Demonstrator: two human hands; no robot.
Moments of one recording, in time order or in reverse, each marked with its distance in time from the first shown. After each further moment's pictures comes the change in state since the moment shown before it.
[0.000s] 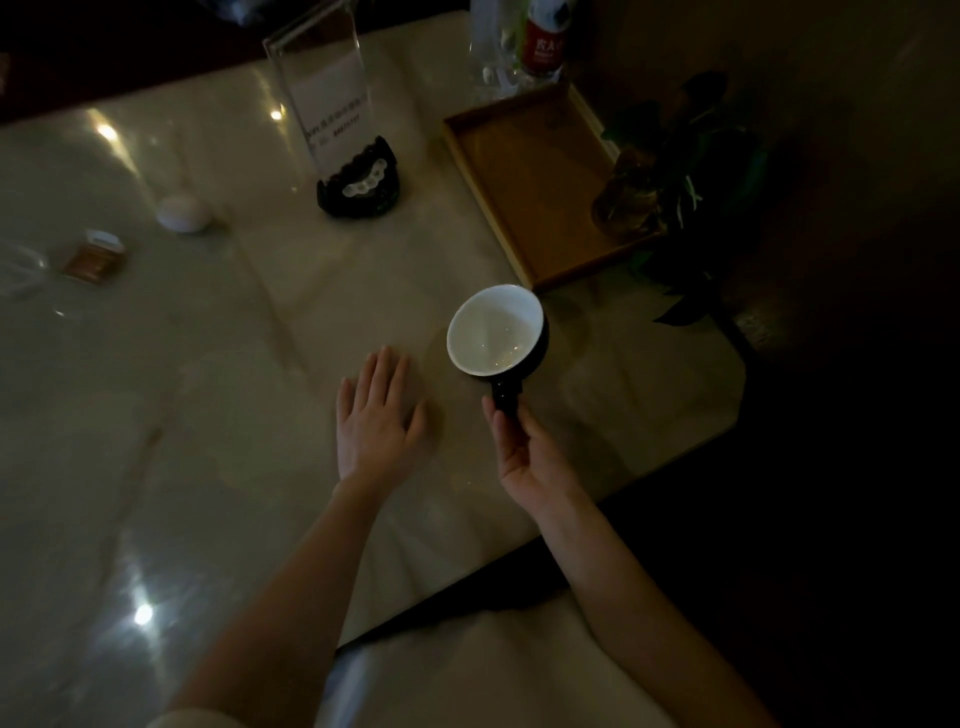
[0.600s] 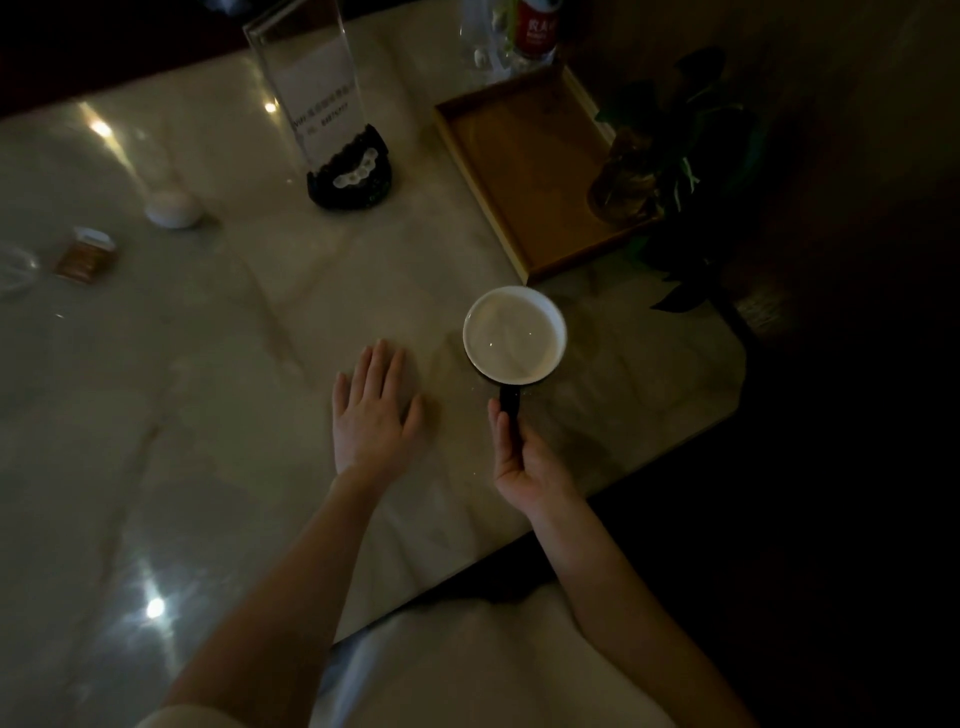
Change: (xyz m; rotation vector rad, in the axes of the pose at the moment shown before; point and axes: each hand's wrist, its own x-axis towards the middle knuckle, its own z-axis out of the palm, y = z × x) left_hand 0.001 0.000 0.001 0.027 -0.020 -0.007; right_hand 0.006 0.003 -0.012 0.202 0.098 0.066
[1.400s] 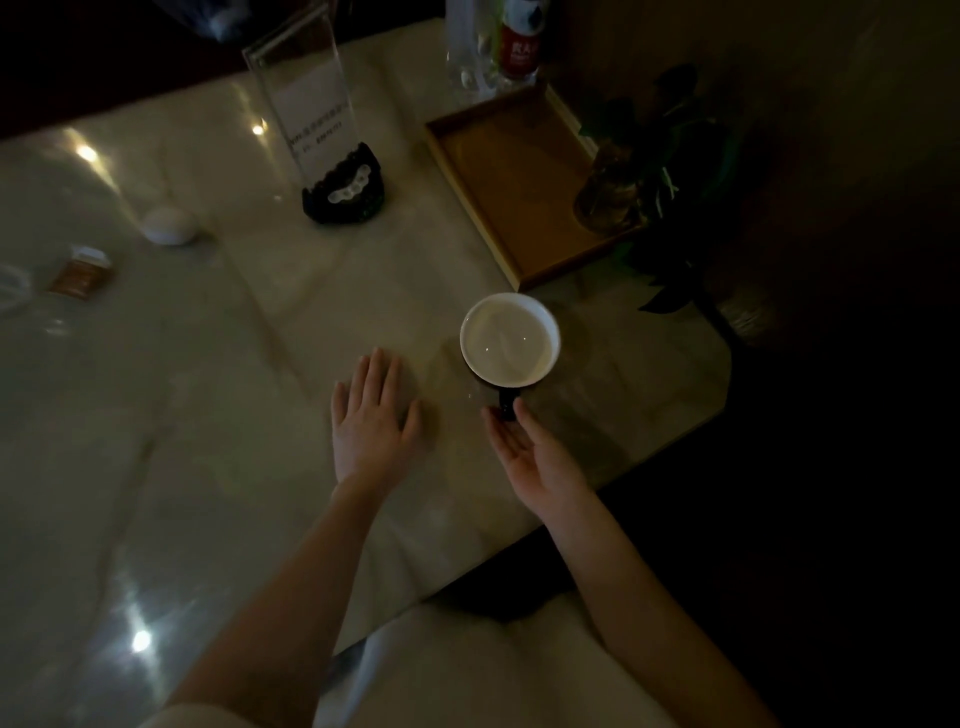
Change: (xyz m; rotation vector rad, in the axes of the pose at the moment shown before) left_hand 0.000 -0.001 0.001 -0.002 0.008 0.003; right_hand -0.003 -0.006 -0.005 -0.341 -0.086 -0.175
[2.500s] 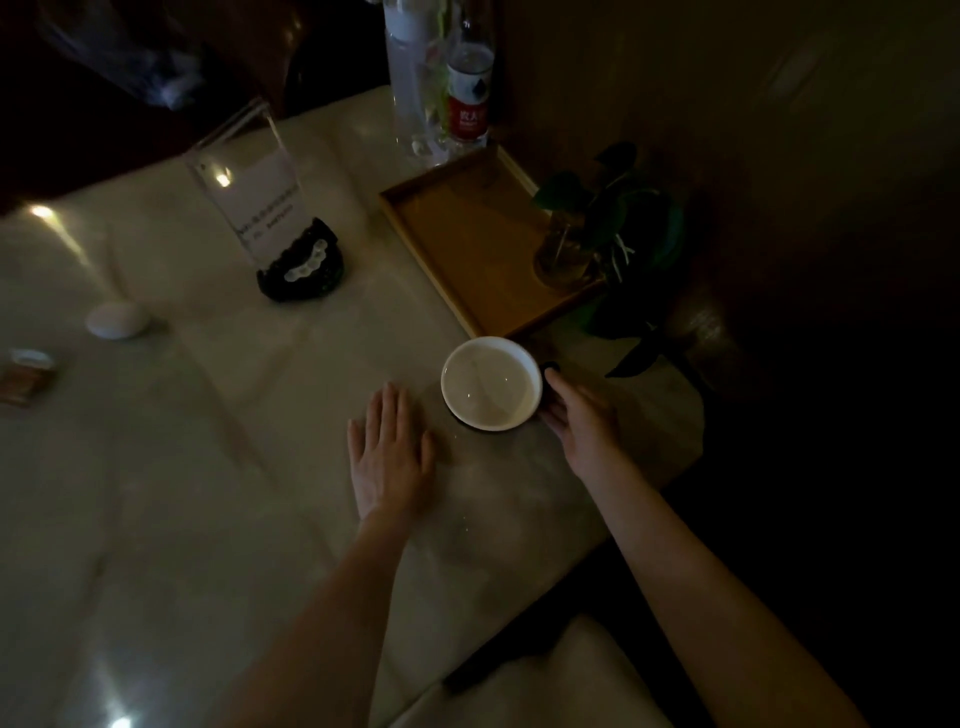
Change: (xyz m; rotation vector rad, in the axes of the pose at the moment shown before) left_hand 0.050 0.049 0.008 0.020 -0.018 0.022; right_hand 0.046 -0.102 0.027 -0.431 0.300 -0.422
